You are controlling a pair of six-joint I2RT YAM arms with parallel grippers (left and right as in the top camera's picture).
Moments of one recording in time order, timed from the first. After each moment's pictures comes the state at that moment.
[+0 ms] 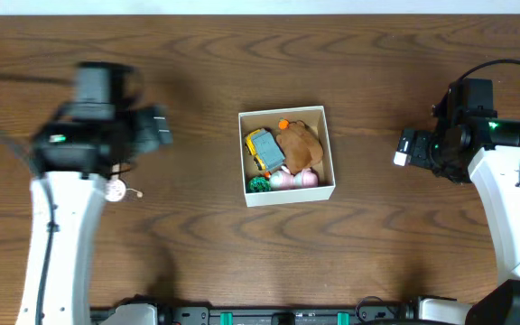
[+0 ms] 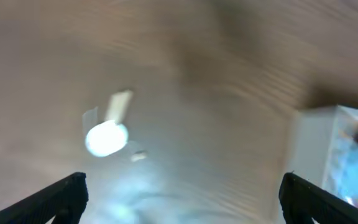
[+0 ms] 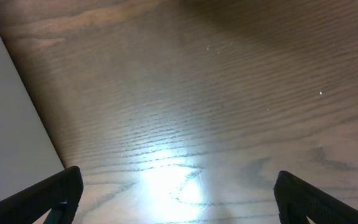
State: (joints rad) left arm 0.03 1.34 1.41 -1.16 -0.14 -0.38; right arm -0.07 1.47 1.18 -1.02 -0.03 0.23
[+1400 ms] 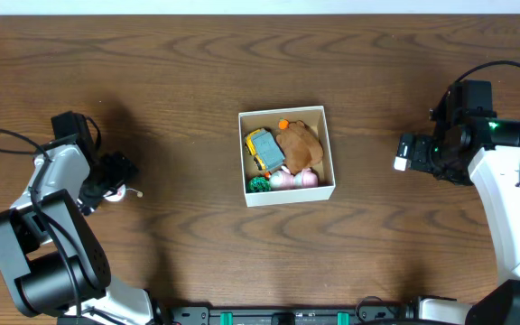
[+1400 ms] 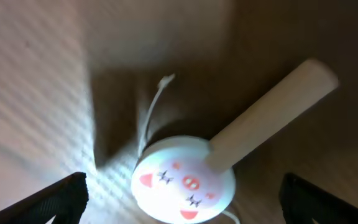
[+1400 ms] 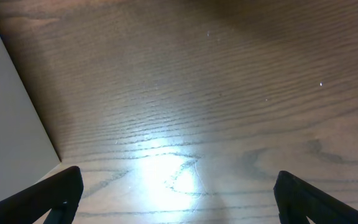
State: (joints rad) left arm 0.37 1.76 1.01 -0.69 -0.04 -0.39; right arm -0.07 1.47 1.18 -1.06 -0.03 0.19
